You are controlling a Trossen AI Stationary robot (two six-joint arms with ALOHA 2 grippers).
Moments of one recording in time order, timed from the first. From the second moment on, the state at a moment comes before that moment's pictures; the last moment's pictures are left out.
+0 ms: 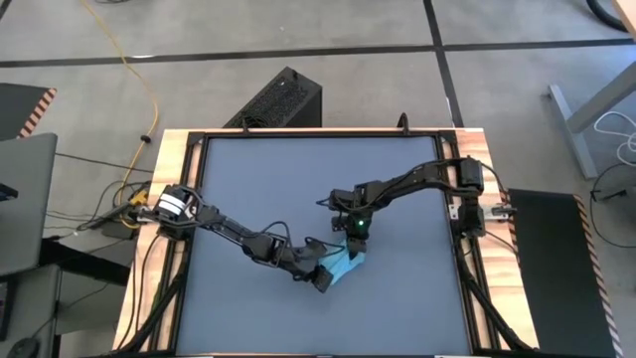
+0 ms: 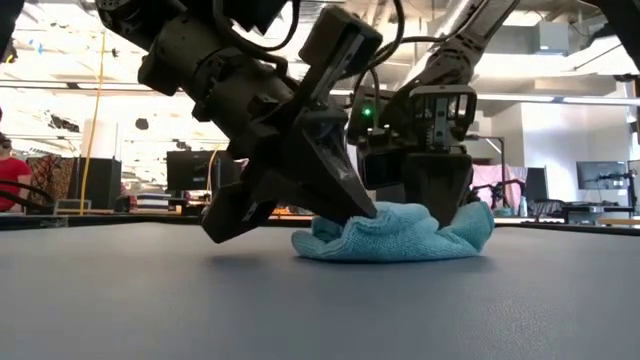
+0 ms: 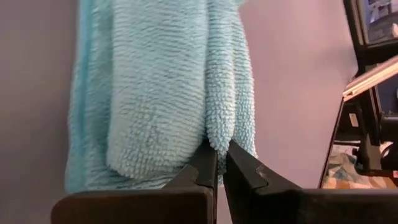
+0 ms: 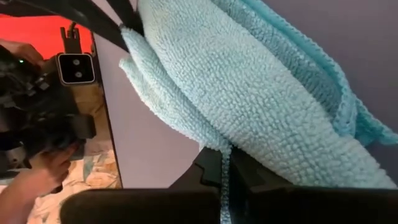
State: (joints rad) left arm -0.30 1.97 1.04 0.30 -0.04 -1.22; right arm -0.12 1.95 1.06 -0.40 -0.83 0.21
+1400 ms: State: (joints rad) left arm -0.32 2.32 2.15 -1.03 -0.21 -0.57; right arm -0.14 1.94 1.06 -0.36 -0.79 0.13
